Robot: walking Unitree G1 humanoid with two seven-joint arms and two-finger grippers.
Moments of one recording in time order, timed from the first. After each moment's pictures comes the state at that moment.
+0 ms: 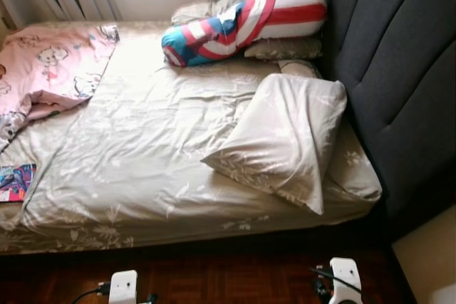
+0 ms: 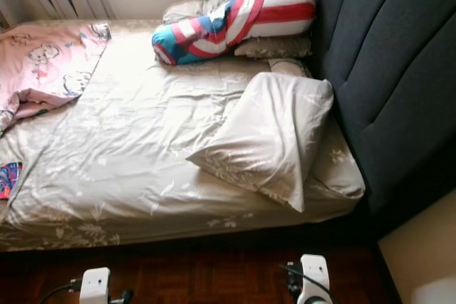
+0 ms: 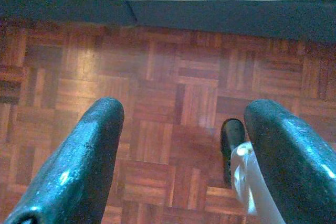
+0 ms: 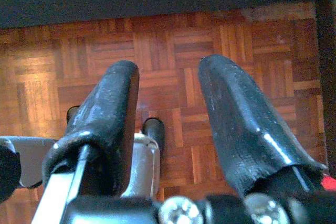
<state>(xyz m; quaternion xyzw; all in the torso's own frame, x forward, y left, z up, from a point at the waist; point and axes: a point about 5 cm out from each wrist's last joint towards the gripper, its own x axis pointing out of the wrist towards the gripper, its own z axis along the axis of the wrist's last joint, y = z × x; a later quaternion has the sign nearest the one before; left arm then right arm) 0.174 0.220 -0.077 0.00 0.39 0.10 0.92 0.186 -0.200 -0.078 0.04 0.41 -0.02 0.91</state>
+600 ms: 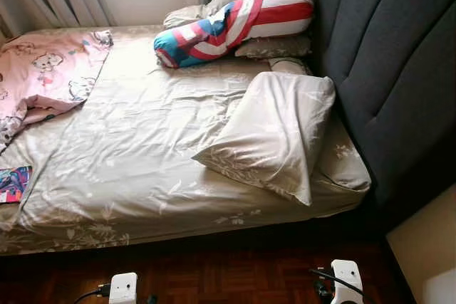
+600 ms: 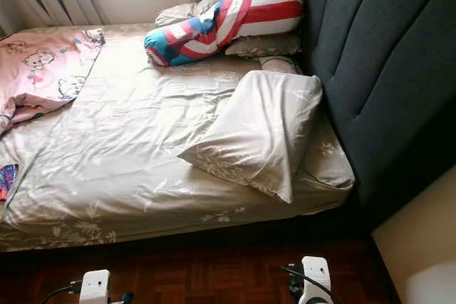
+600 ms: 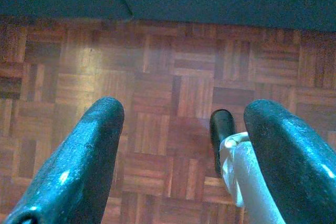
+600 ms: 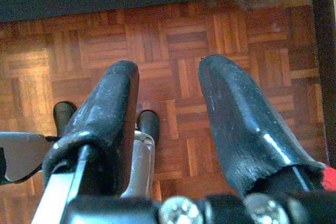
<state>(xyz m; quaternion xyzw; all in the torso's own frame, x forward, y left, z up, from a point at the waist) 0.171 0.220 -0.079 -0.01 0.39 0.10 0.92 0.183 -0.202 -0.079 0.04 0.41 -0.02 0.91</state>
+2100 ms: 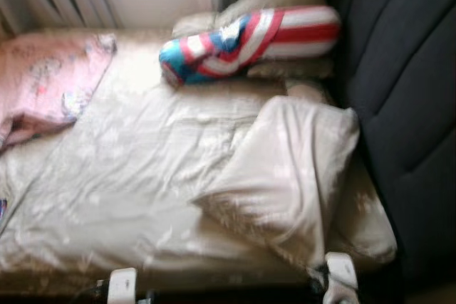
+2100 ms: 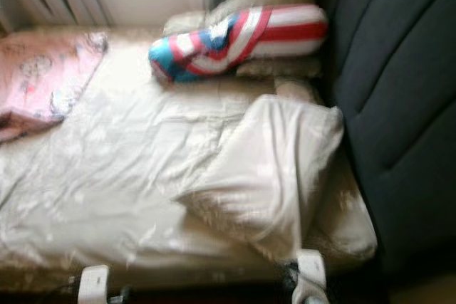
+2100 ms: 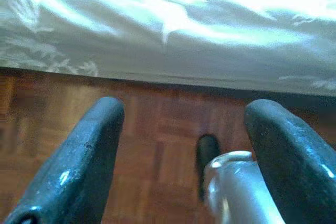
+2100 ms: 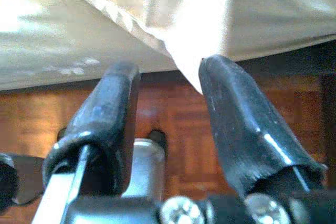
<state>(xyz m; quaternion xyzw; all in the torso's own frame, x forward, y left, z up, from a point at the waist) 0.173 0.220 -0.076 0.00 0.37 0.10 0.92 0.190 -0.191 -0.077 0.04 0.40 -0.01 0.92</state>
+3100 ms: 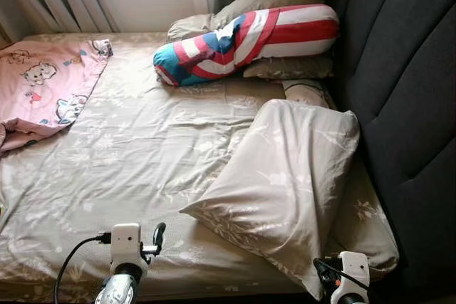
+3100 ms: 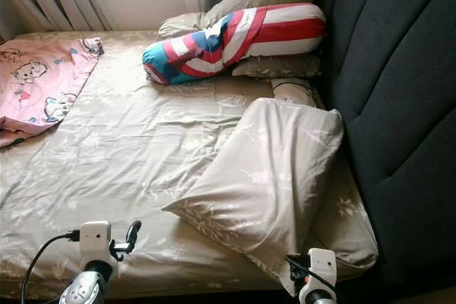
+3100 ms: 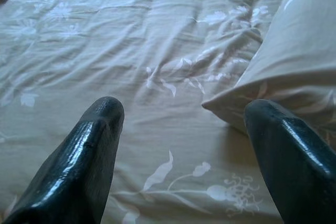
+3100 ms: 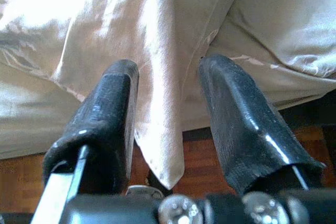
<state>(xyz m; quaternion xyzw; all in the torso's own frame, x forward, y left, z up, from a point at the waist) 0.229 0.211 -0.009 0.01 0.11 0.03 0.99 0.193 -0.202 -0.062 0.08 0.28 -0.03 0.96</state>
